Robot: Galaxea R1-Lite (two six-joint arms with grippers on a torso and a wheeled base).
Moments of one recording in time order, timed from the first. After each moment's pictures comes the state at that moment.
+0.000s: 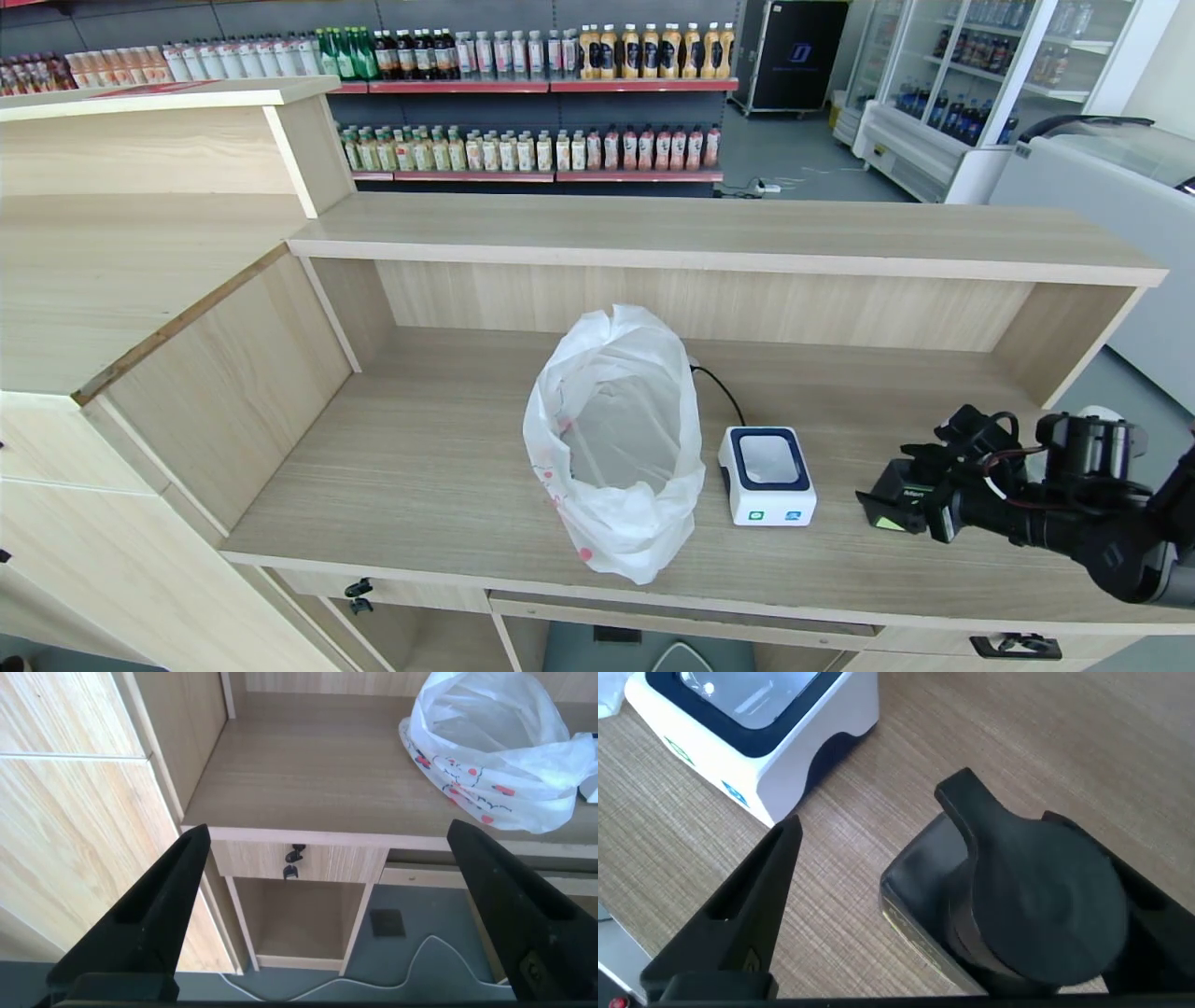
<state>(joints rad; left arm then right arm) -0.01 0.00 0.00 0.00 -0.05 0.00 -0.19 2.15 -0.55 -1.10 0.66 -0.58</state>
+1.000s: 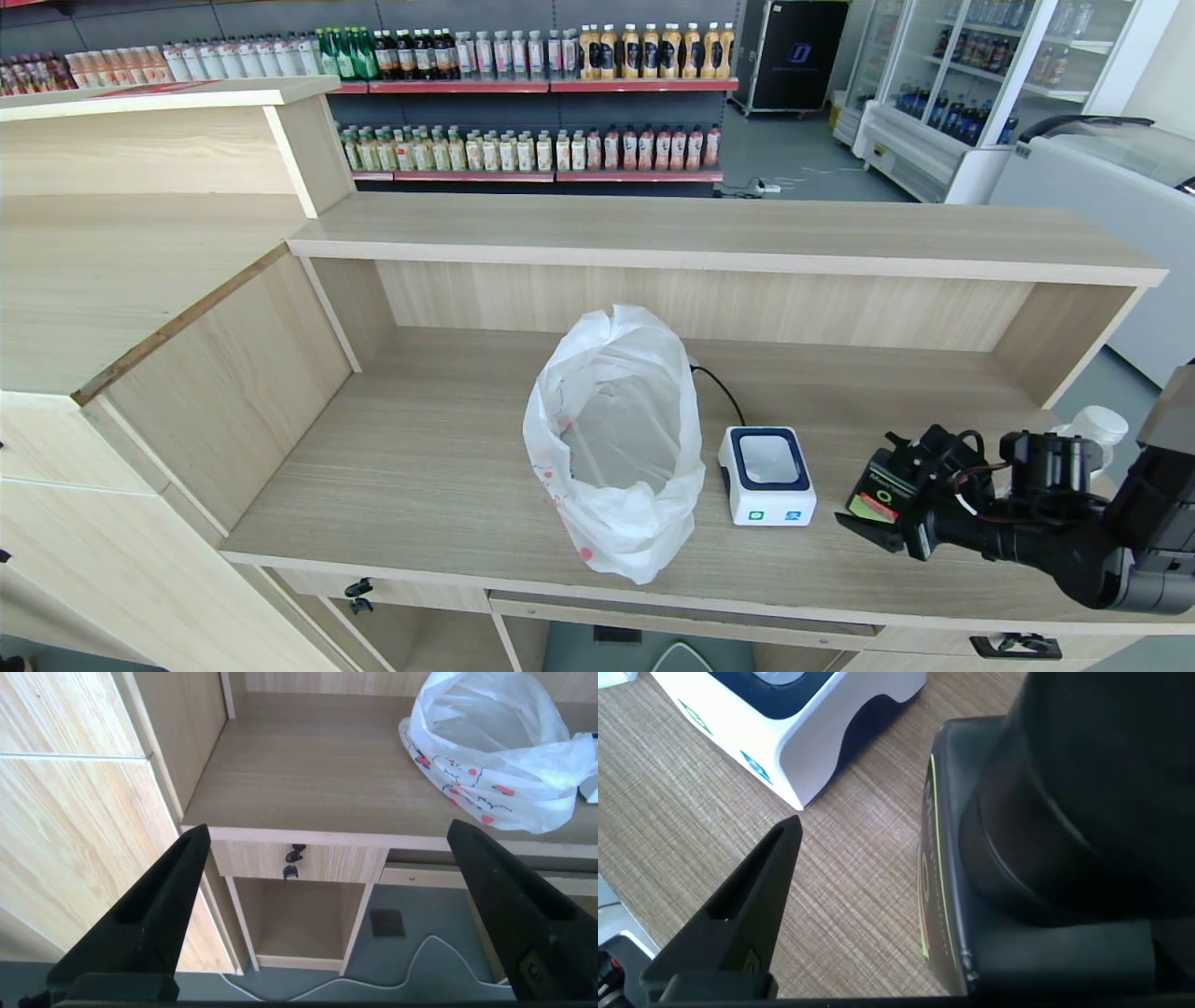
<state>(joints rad) -0.01 0.00 0.00 0.00 -0.05 0.00 -0.15 2.25 -0.57 -1.10 0.69 -0.58</state>
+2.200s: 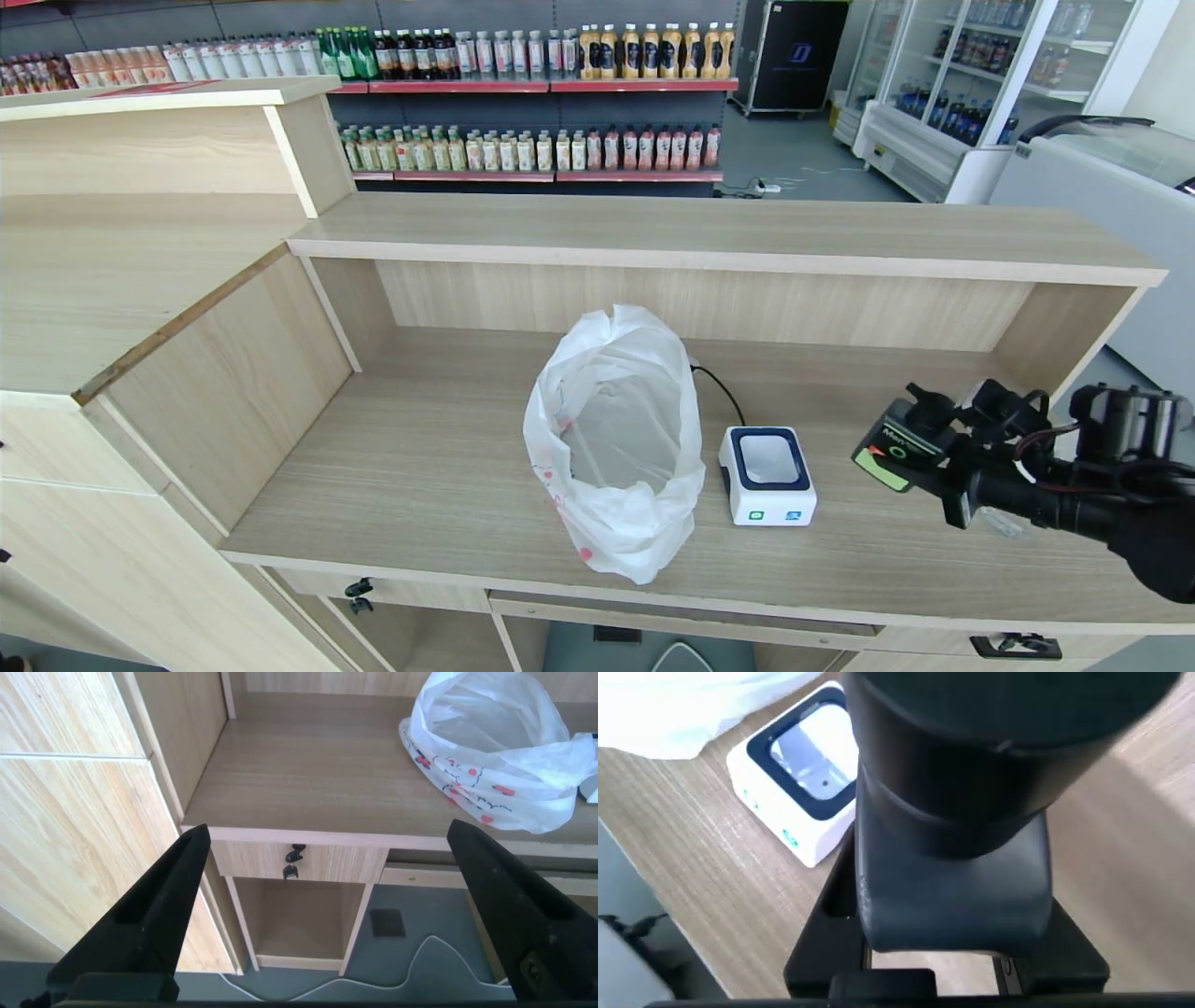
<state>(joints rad) -0.01 0.00 0.00 0.00 -0.05 0.00 -0.15 1.93 -0.50 -1.04 0.70 -0.68</state>
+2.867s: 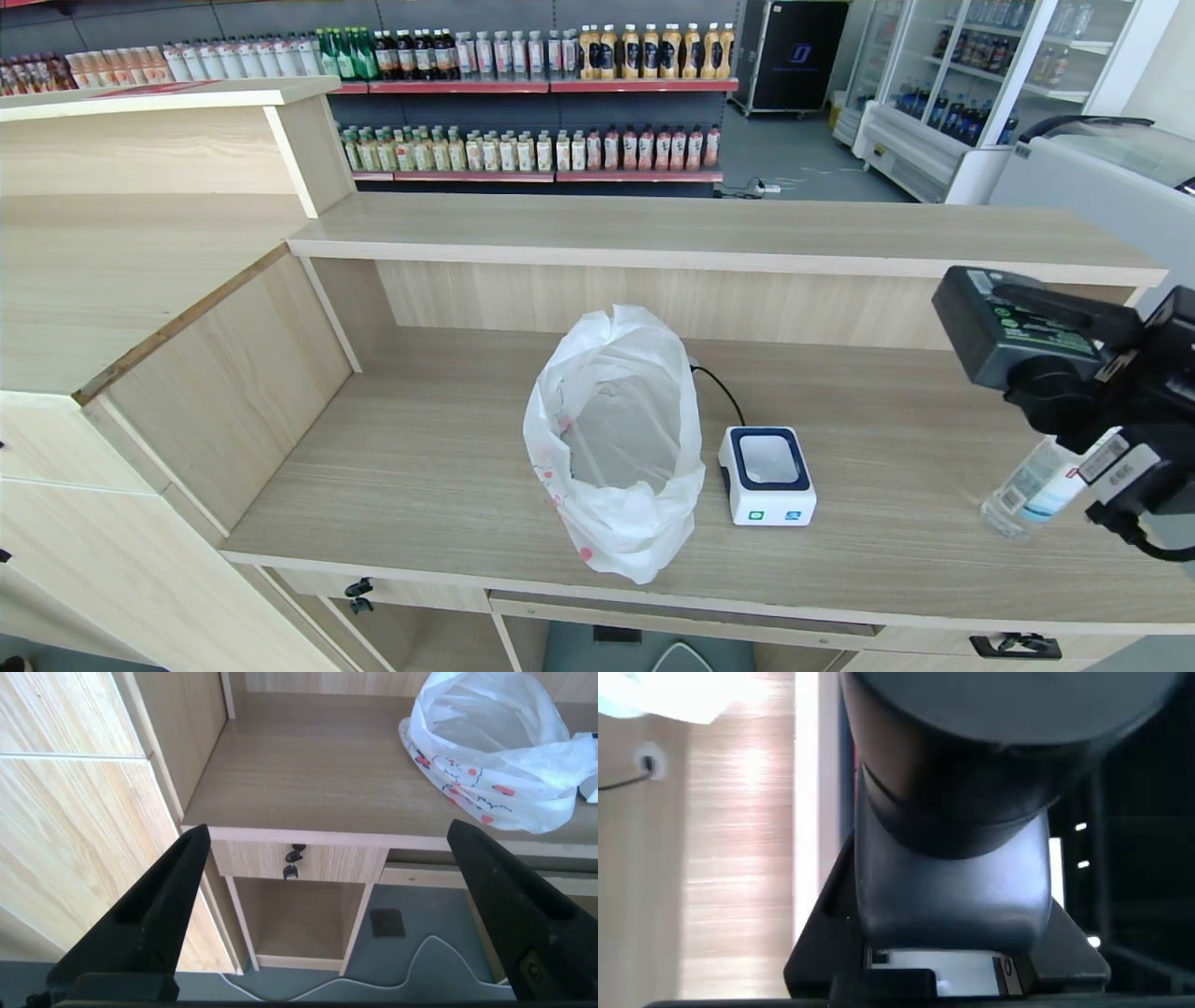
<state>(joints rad) -0.01 0.00 0.00 0.00 -0.05 0.00 -0.09 1.42 -0.42 -1.25 0.82 -1.60</state>
